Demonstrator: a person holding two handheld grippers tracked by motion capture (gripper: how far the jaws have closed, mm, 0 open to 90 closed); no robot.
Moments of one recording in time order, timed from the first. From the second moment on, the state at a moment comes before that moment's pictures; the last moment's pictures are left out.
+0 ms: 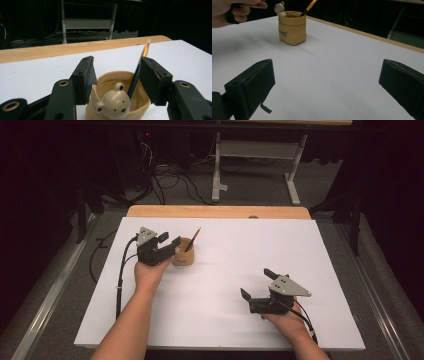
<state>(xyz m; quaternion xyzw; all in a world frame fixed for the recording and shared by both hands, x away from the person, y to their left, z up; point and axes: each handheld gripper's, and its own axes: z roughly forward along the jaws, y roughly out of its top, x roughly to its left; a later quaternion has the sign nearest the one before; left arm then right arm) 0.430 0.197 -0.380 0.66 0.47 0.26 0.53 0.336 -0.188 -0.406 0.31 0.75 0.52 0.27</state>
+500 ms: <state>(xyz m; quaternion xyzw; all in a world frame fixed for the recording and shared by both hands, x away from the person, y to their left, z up) 0.418 0.195 -0.373 0.67 0.47 0.27 0.51 0.336 -0.189 -0.405 0.31 0.75 0.52 0.27</state>
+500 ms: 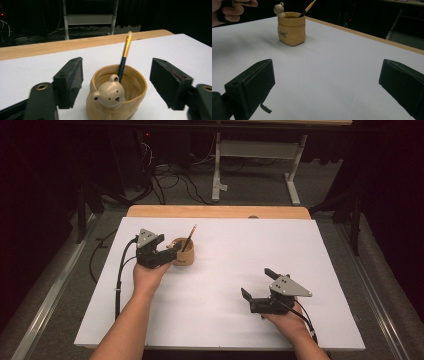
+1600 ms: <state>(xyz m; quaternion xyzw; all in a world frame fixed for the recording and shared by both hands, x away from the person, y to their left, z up) 0.371 0.185 -0.384 0.69 0.44 0.25 0.52 0.334 -0.190 -0.404 0.31 0.75 0.52 0.27</state>
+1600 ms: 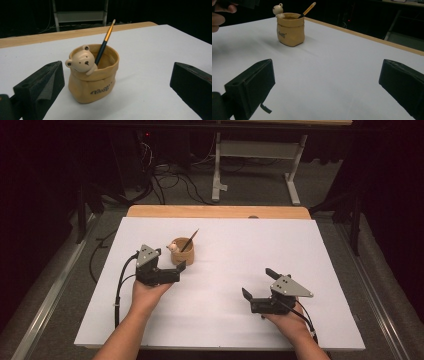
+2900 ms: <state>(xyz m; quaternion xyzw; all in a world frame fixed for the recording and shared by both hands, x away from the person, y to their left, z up) 0.314 0.168 -0.413 0.74 0.34 0.22 0.54 0.334 -0.194 -0.402 0.33 0.74 0.51 0.29</state>
